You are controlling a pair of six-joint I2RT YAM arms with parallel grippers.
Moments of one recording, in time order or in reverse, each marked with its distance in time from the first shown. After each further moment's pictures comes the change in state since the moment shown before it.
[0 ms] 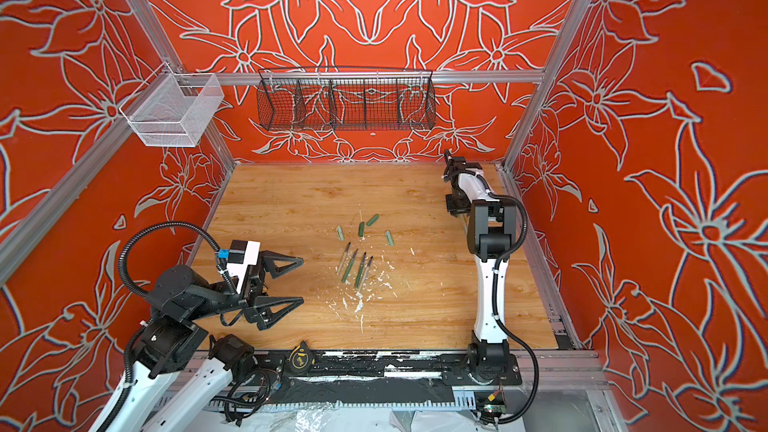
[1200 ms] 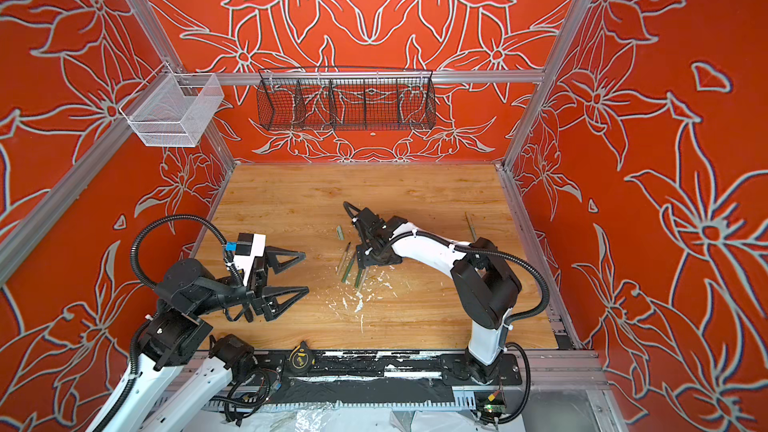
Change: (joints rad) left arm 0.000 0.039 0.000 -0.004 -0.061 0.005; right arm 0.803 -0.584 -0.744 0.358 -0.190 0.590
